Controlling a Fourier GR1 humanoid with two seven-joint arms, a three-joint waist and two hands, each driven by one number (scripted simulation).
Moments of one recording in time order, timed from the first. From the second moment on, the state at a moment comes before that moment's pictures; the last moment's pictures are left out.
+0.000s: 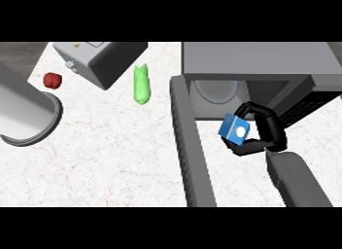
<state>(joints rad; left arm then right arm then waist) 0.49 0.01 0.62 -2.31 0.58 -0.50 0.10 -0.38 -0.17 0.07 -0.94 -0.05 0.04 -0.73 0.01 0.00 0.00</state>
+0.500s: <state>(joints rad) 0.47 0.03 0.65 -2.31 0.62 -0.50 0.14 -0.64 -0.12 0.07 -0.81 0.08 -0.15 -0.59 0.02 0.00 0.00</state>
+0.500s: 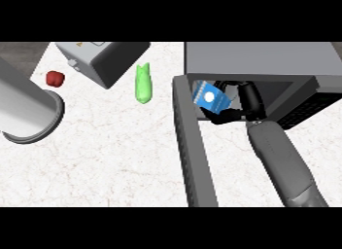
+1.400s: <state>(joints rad) 0.37 0.08 0.65 -2.23 0.60 -0.53 0.13 -1.01 -0.14 -0.03 -0.27 0.21 -0.42 -0.63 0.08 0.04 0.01</state>
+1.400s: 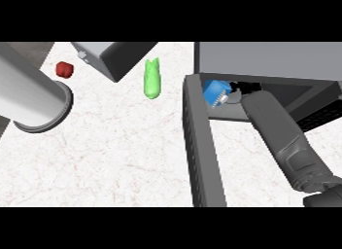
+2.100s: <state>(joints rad) 0.32 0.09 0.62 -2.18 0.58 -0.54 0.13 -1.09 -0.21 -0.01 -0.12 0.30 -0.69 -0.65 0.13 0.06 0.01</state>
